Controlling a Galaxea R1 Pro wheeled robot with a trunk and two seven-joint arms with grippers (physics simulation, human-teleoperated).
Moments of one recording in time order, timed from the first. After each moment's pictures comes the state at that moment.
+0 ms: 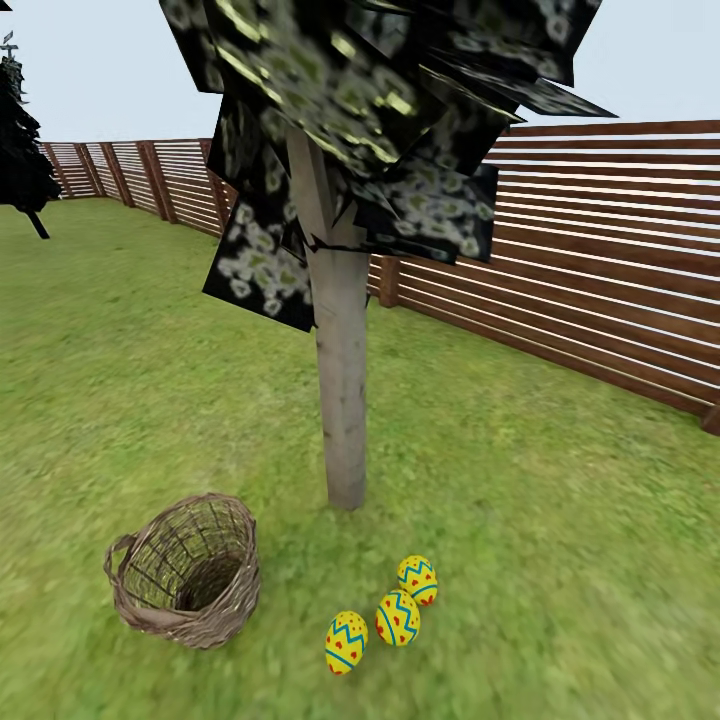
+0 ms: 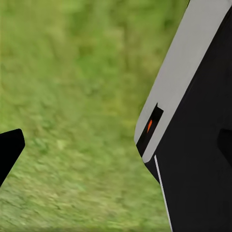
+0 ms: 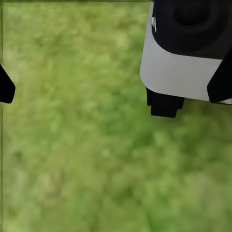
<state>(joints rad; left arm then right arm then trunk) -0.07 0.16 0.03 -0.09 0.26 0.13 0.02 -0.36 -0.03 0.44 0.04 -0.24 -0.09 -0.12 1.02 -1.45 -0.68</state>
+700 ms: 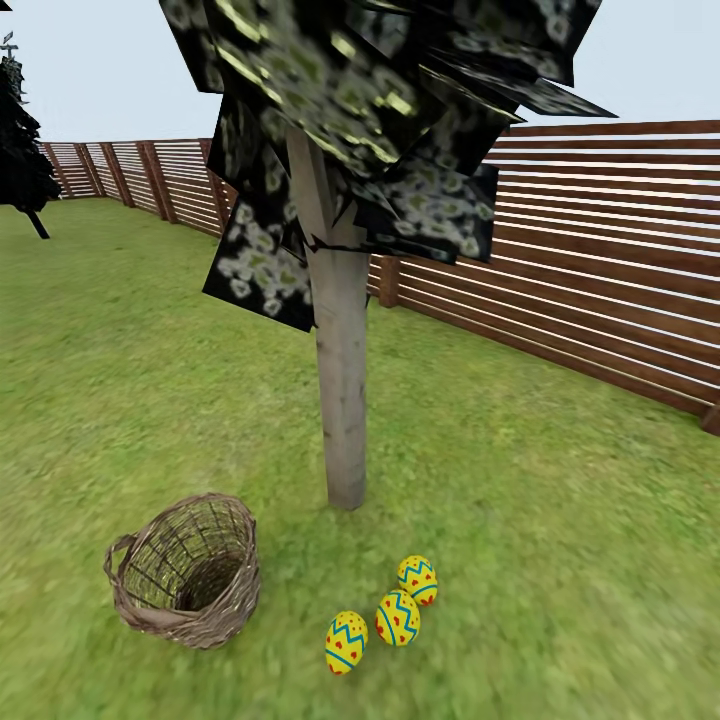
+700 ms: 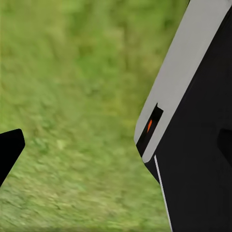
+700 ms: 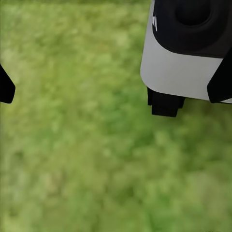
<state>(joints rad) -0.07 0.16 0.03 -0.09 0.26 0.13 0.02 -0.36 -0.03 0.44 0.04 -0.24 -0.09 -0.13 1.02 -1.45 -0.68</state>
